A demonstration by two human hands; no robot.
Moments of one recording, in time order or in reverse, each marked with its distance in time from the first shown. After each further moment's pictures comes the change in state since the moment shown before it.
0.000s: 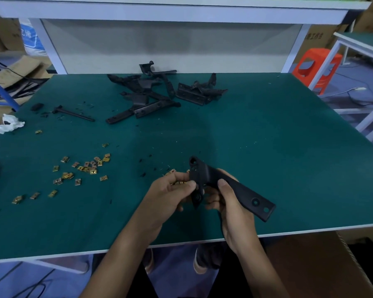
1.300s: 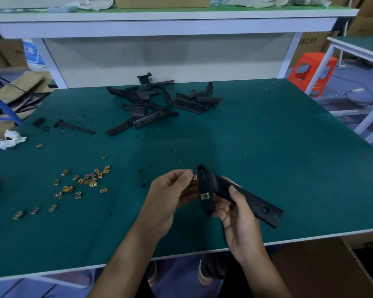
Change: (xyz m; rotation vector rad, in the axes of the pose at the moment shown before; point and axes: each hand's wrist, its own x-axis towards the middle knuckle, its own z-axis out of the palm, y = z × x) left_hand 0.018 0.019 0.016 -0.383 0.087 0.016; right_hand 0.004 -0.011 -0.003 0.269 0.038 0.128
